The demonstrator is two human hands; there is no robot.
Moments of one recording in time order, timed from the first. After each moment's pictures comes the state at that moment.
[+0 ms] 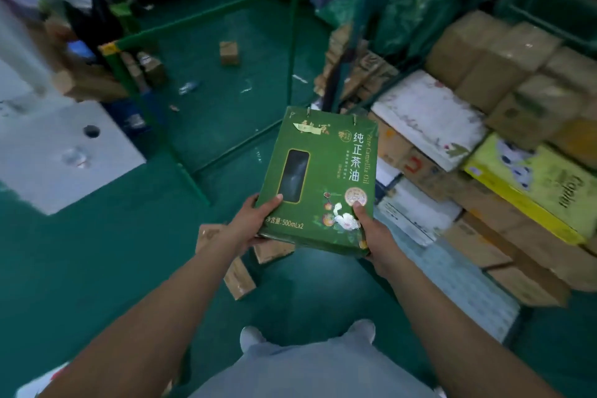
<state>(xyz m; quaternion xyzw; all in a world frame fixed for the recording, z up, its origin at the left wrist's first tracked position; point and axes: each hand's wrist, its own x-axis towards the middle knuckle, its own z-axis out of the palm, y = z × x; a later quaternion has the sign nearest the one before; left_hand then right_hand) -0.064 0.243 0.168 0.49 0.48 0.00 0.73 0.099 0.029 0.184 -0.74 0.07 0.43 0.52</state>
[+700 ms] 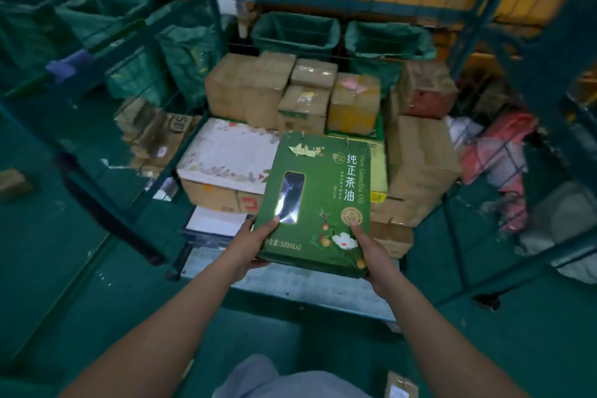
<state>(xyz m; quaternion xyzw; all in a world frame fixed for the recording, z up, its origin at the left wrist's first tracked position) 0.310 -0.059 0.203 0.66 0.25 -0.18 0.69 0.328 -0.337 0.175 -0.67 0.27 0.24 0.65</state>
